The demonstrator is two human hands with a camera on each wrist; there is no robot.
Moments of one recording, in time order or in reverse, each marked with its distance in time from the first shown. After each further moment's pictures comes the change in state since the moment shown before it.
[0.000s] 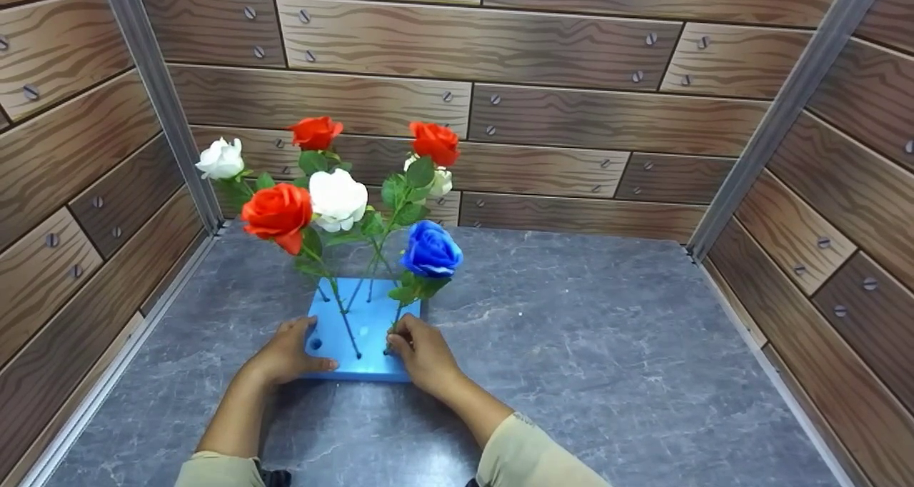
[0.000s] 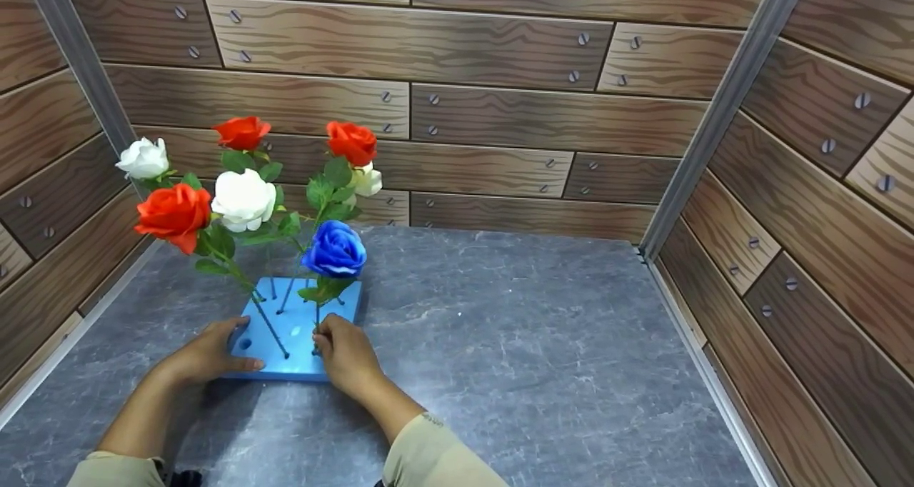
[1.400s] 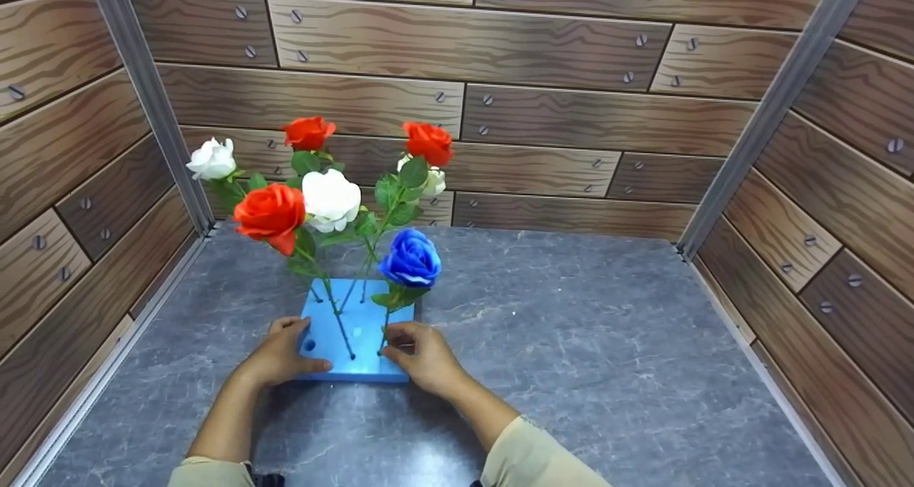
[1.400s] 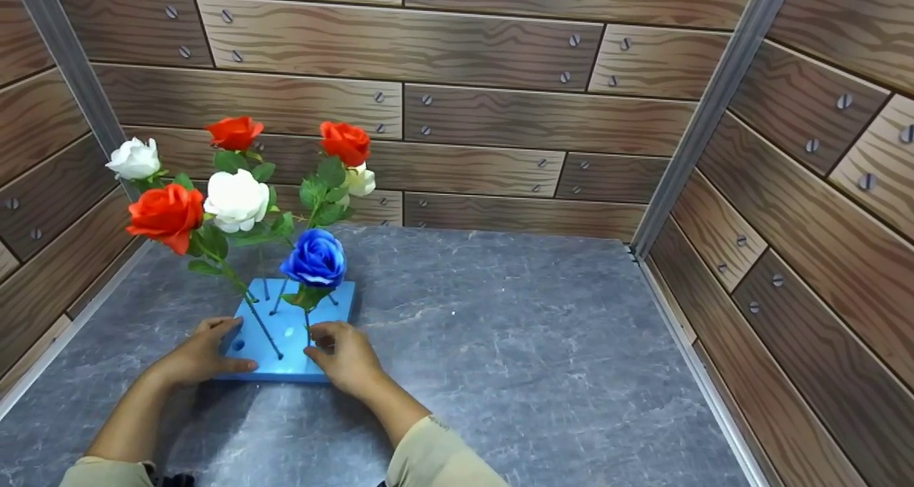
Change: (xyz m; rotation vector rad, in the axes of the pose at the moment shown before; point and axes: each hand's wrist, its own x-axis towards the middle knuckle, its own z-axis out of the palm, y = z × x) left_hand -0.002 -0.002 -0.002 -0.015 -0.017 0.047; right_hand -0.007 -0.002 -0.010 0.177 -0.078 0.083
